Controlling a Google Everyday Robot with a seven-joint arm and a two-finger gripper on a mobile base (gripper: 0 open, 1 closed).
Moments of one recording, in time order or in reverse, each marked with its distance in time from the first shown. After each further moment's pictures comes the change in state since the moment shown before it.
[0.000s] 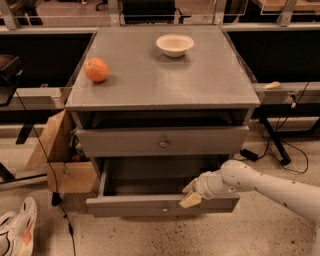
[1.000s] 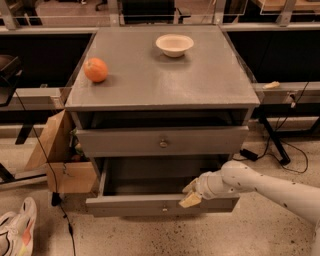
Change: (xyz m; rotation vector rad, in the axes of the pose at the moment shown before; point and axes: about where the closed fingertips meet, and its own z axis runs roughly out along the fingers) arm 0.005 -0.004 0.001 0.015 -0.006 0.022
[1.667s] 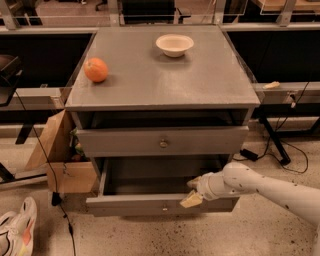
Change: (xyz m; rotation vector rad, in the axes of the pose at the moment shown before) arm 0.004 -0.001 0.000 0.013 -0.002 0.018
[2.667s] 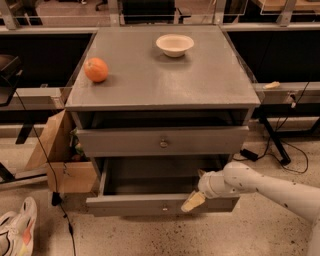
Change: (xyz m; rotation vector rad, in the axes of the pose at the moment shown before) arm 0.005 -0.014 0.003 0.035 0.004 0.032
